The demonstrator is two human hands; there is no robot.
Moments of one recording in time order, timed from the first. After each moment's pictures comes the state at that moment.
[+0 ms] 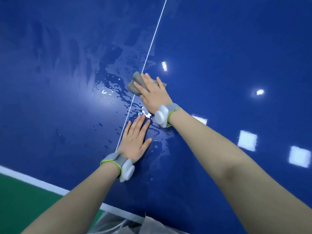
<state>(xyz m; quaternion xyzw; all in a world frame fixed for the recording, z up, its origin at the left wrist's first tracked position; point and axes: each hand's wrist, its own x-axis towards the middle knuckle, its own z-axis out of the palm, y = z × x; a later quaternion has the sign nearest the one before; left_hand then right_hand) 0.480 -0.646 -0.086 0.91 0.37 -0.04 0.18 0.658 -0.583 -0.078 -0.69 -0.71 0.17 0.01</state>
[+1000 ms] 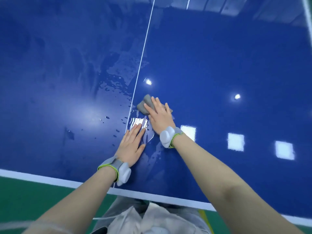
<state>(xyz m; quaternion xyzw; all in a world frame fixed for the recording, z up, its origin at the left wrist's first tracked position) 0.413 -0.675 -0.075 0.91 0.32 -0.09 0.25 0.590 -0.695 -0.073 -0.79 -0.59 0.18 0.05</state>
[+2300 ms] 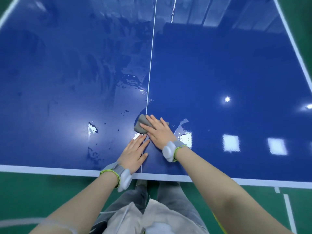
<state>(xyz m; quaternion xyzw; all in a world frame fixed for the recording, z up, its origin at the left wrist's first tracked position) 0.316 -0.675 -0.065 0.94 0.22 -0.09 0.25 0.482 -0.731 -0.078 -0.74 -0.63 0.18 0.11</state>
